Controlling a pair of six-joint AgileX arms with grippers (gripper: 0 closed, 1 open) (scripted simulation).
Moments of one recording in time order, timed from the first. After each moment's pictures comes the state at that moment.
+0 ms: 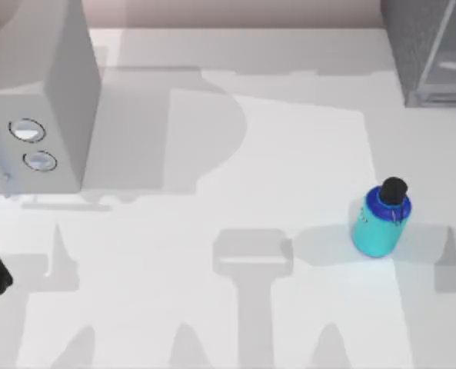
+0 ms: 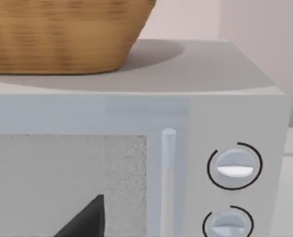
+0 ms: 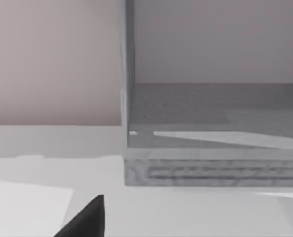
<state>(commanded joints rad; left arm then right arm) 0.00 0.00 0.00 0.00 0.00 0.00 0.00 0.00 0.00 0.00 0.00 0.00</state>
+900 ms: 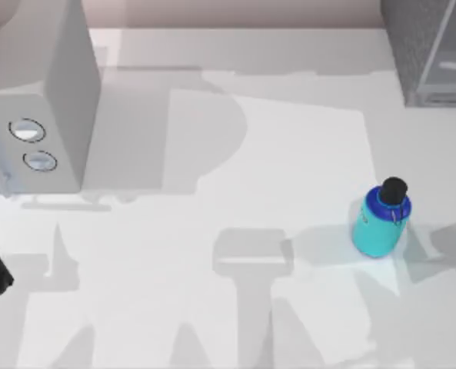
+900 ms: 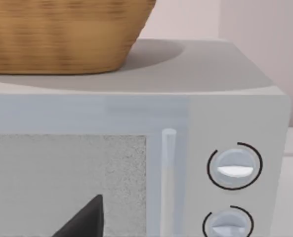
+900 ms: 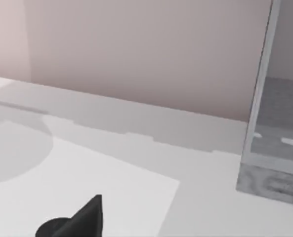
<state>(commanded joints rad) 0.00 0.00 0.00 0.00 0.00 0.00 0.01 0.74 0.05 0.63 -0.30 -0.06</state>
